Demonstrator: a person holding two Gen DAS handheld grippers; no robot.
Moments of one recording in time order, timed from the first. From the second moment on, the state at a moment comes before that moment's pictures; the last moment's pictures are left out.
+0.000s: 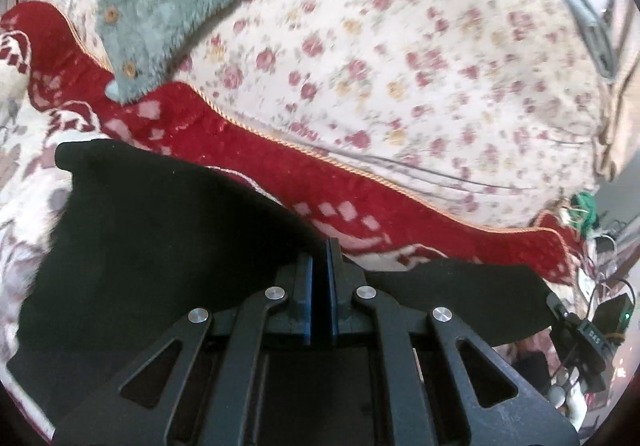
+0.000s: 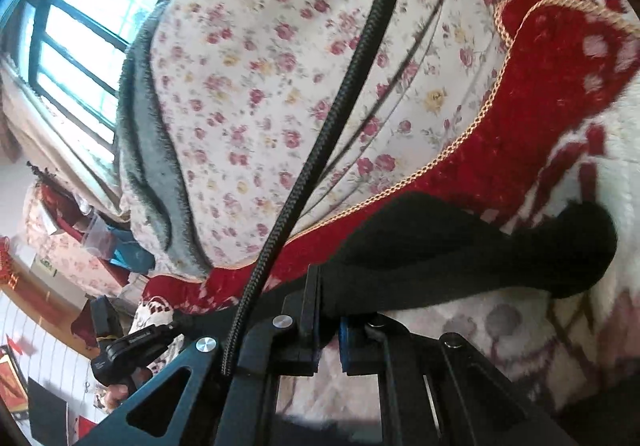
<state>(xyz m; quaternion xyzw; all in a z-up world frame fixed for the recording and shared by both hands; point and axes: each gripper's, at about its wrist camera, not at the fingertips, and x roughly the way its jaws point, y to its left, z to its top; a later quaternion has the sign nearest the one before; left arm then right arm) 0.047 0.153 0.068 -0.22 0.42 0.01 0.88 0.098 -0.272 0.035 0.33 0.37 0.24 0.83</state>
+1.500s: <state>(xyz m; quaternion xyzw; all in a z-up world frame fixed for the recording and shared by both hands) -0.083 0.120 0.012 -0.14 0.45 0.04 0.88 -0.049 -0.337 -0.007 0.20 0.47 0.07 0.86</state>
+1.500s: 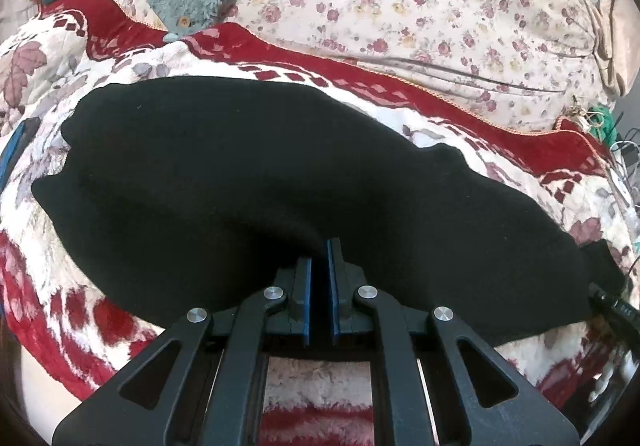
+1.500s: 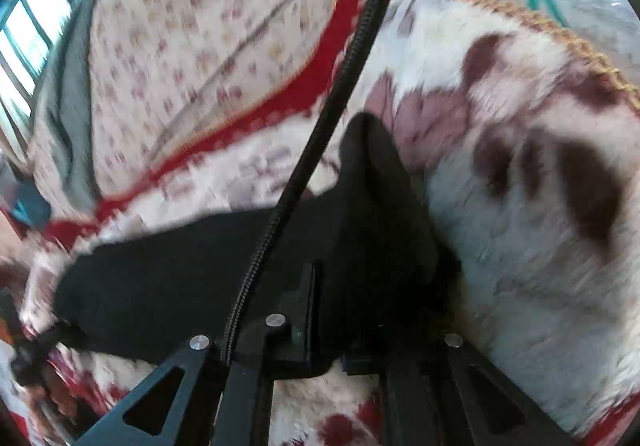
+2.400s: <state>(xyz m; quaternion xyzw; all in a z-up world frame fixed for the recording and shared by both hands) -0.102 0.235 0.027 -0.27 0.42 0.07 0.86 -0.072 -0.004 0.025 -0.05 0.36 0.46 0.81</state>
